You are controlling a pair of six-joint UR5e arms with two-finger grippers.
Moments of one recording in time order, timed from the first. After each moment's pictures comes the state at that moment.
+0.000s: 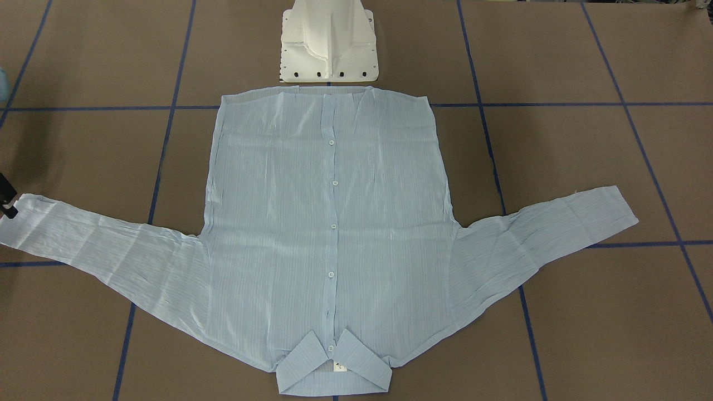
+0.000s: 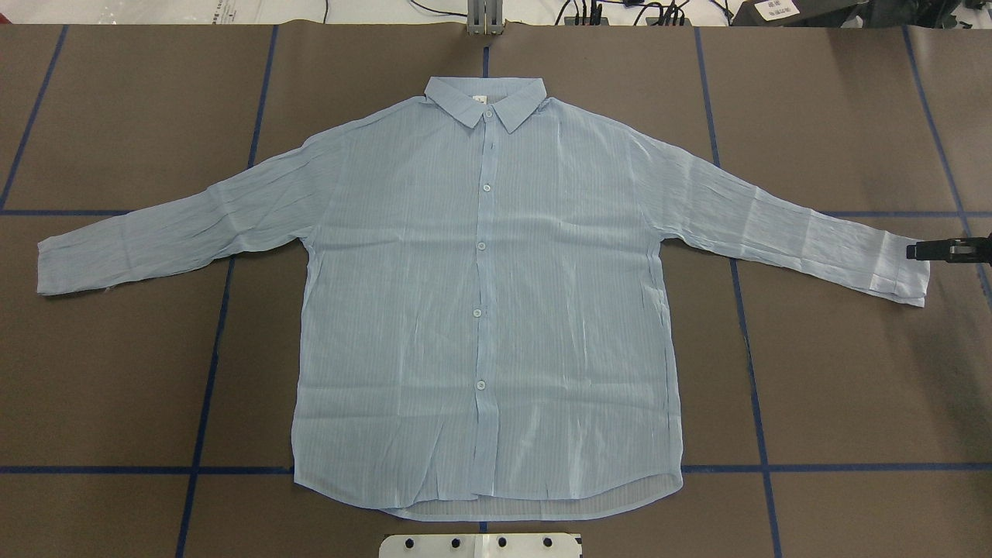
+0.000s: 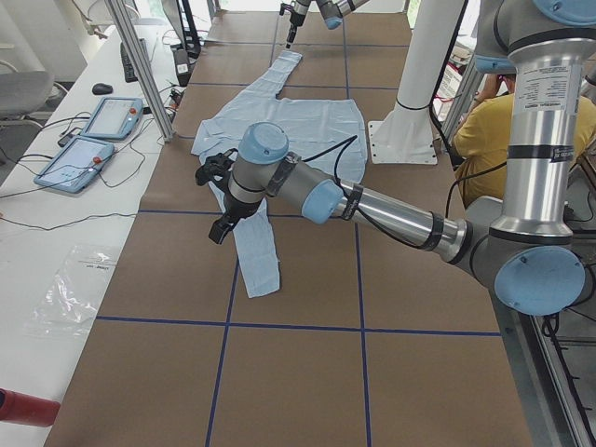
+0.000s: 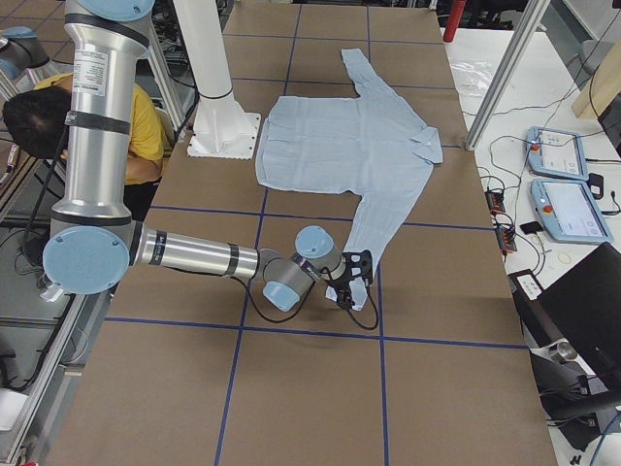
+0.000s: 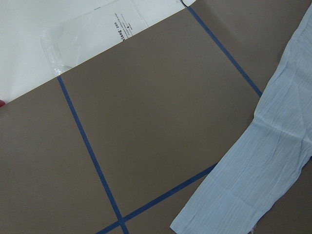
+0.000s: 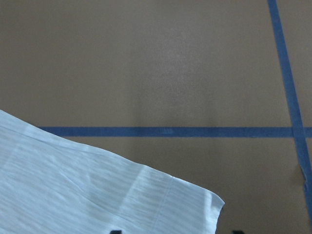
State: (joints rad) left arm -1.53 -1.57 -1.90 -1.83 -2.33 0.08; right arm 1.06 -1.71 1.44 -0.49 2.00 0.85
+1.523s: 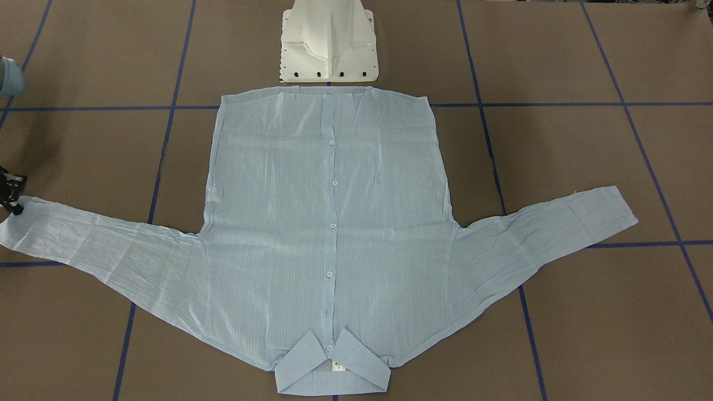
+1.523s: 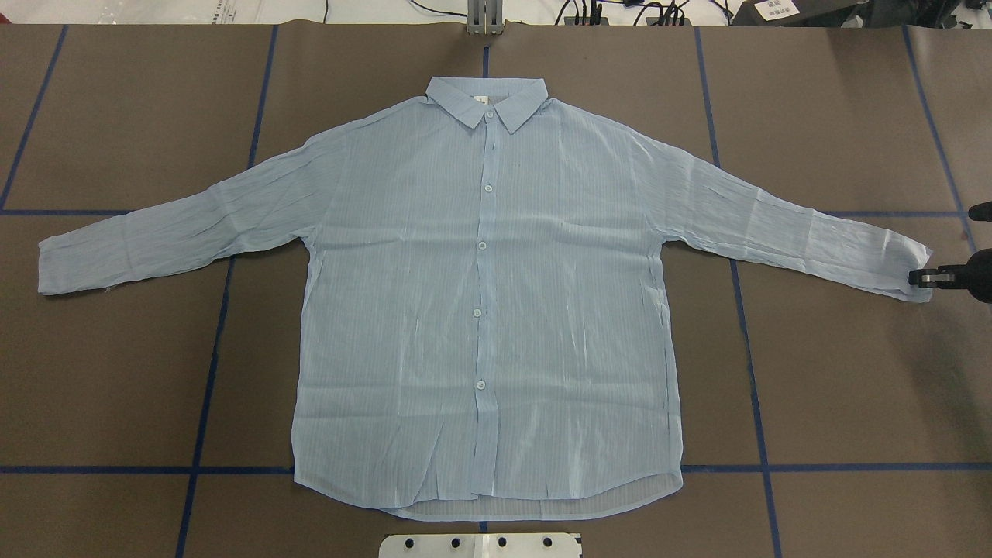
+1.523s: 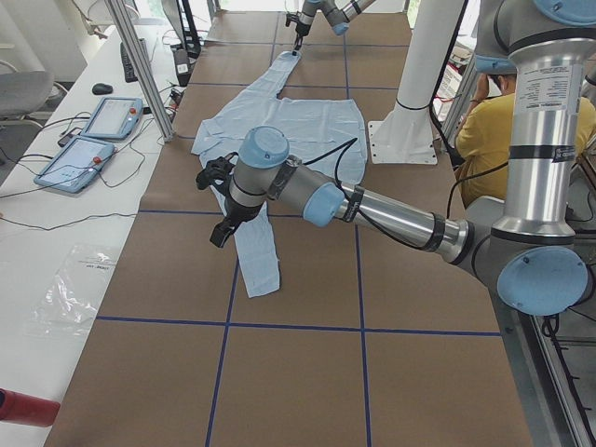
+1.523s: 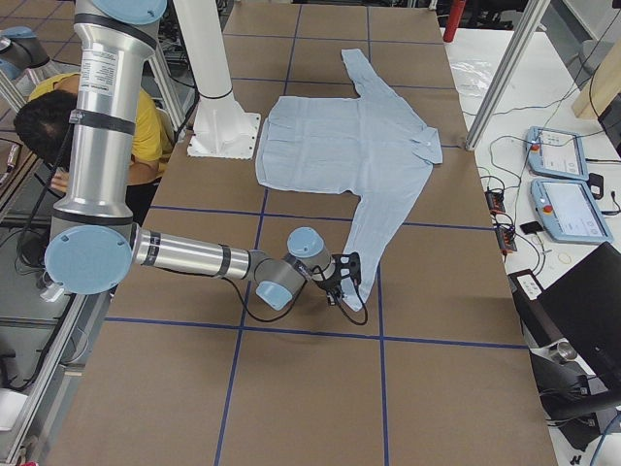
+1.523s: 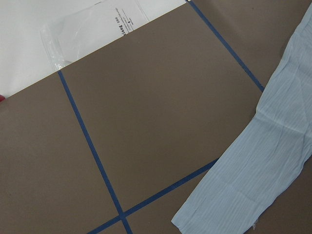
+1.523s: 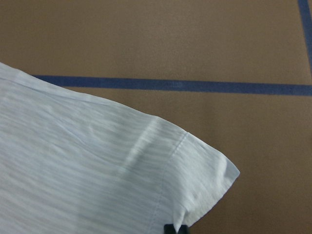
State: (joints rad) left arm -1.53 -1.57 -1.89 -1.83 -2.33 0.09; right arm 0.98 -1.73 1.45 -0.49 1.95 0.85
